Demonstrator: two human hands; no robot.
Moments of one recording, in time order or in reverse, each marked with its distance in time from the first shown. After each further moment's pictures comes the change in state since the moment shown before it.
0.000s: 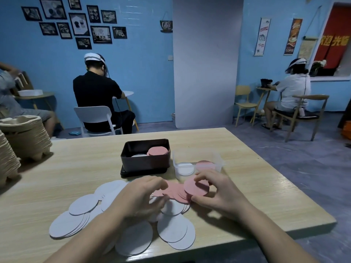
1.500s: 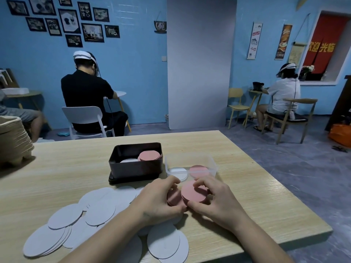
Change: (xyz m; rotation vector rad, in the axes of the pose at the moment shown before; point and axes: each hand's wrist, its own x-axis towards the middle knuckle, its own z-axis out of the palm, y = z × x) left_hand 0.052 0.022 0.045 -0.226 -0.161 -0.168; right_hand -0.004 0.021 0.010 0.077 0.108 0.113
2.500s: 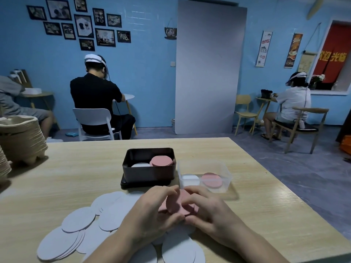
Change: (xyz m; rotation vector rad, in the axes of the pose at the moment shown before) left_hand -0.042 -0.026 -0.018 -0.100 0.315 0.254; right_hand 0.014 -0.031 0.027 -0.100 -0.249 -0.273
